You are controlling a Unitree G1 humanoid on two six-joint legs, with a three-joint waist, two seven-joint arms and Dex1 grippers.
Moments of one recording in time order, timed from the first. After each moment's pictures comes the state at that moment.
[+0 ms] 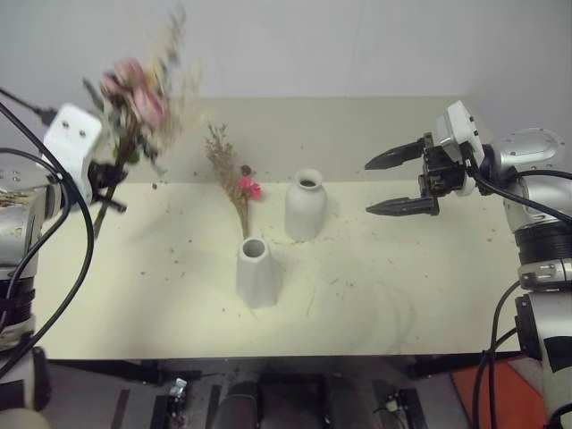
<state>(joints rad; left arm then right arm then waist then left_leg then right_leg) -0.70 0.91 0.20 -0.07 -0.21 0.83 -0.62 -1.03 -0.77 0.14 0.54 0.37 0.09 1.56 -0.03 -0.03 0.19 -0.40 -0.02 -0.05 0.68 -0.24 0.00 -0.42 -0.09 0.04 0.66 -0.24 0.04</state>
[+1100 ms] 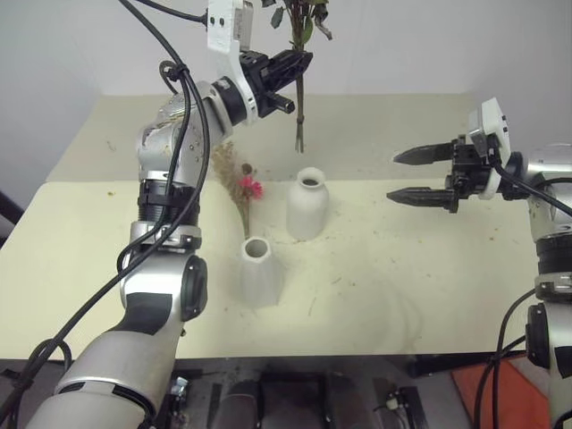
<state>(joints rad) -1.30 0.24 0.17 0.53 -0.40 0.54 -0.68 -0.92 -0.82 -0.03 0.49 0.34 0.24 1.45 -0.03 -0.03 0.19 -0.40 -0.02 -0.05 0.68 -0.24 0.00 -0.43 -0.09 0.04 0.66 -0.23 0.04</state>
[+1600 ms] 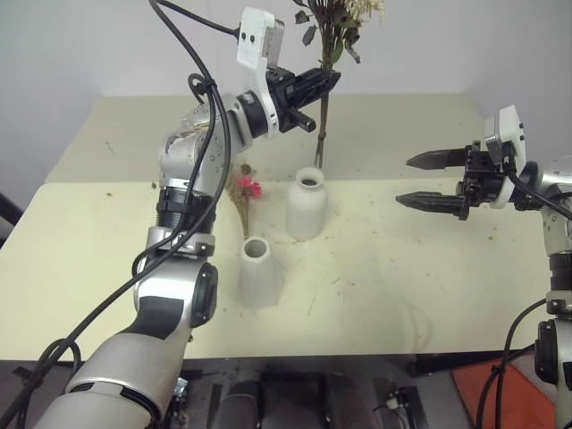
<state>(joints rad) -1.24 0.20 0.11 0.48 -0.40 0.56 -0.74 -0.84 -0.85 -0.07 0.39 0.38 0.29 1.41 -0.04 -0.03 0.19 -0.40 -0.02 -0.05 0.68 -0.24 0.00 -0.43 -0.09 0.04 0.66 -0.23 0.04</state>
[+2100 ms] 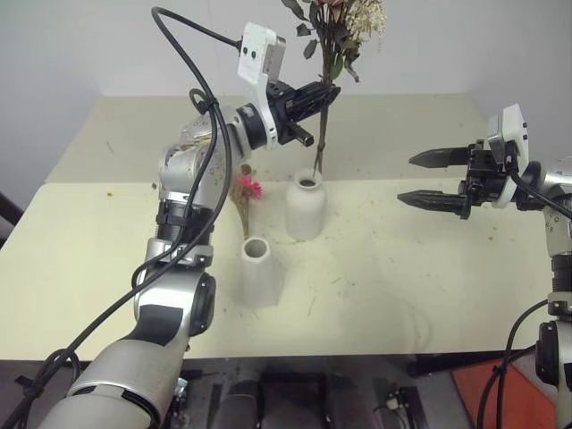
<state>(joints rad) -1.19 0.21 0.10 0.40 -0.40 0.57 -0.74 -0.83 -0.85 -0.09 0.38 0.38 0.29 1.39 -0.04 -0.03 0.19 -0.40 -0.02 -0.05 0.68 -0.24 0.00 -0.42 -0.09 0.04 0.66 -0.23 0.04</state>
